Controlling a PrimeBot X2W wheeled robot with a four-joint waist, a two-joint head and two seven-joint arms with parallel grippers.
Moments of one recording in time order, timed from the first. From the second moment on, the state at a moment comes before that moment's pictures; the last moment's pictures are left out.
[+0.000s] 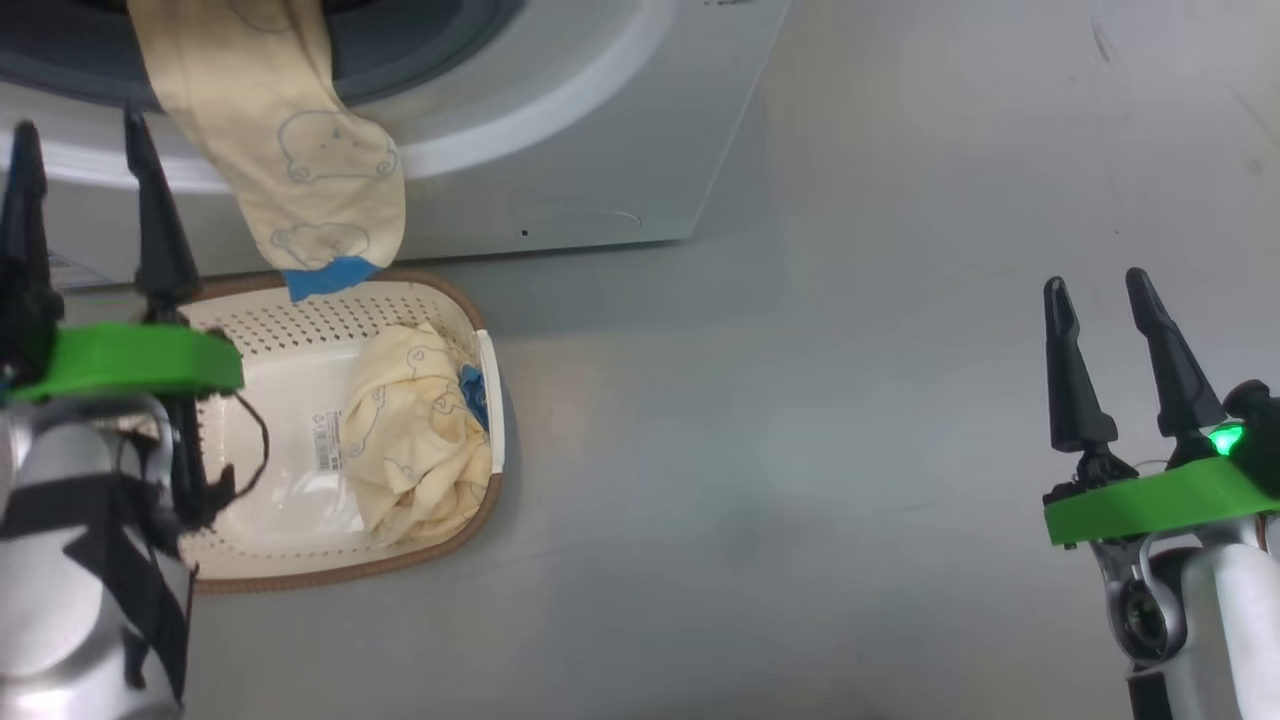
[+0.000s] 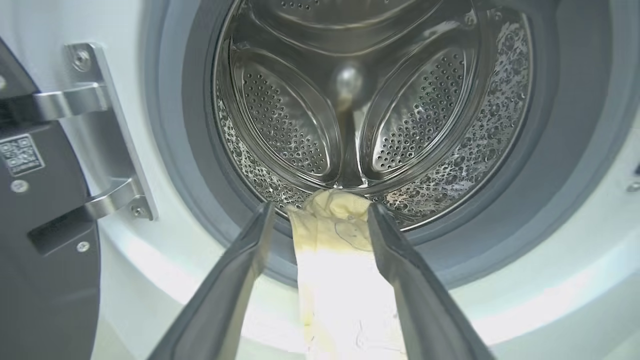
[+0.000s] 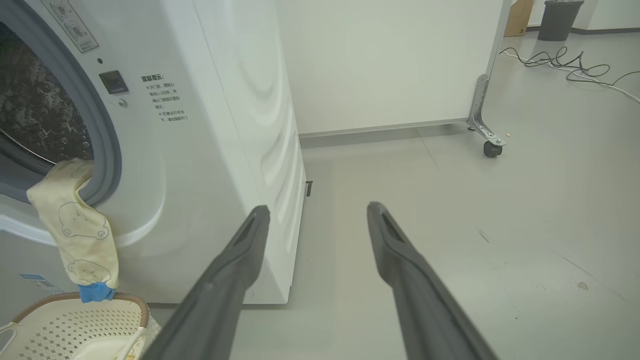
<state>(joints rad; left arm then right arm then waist) -0.58 0.22 -0.03 0.33 -0.24 0.08 -0.26 -0.16 -0.04 -0.10 0.08 0.19 0.12 -0.25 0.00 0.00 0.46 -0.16</state>
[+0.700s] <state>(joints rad) -0.05 0.10 -0.05 0.10 -0.13 0.10 -0.26 0.01 -0.04 -0.10 0.05 0.10 0.12 -0.17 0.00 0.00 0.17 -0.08</state>
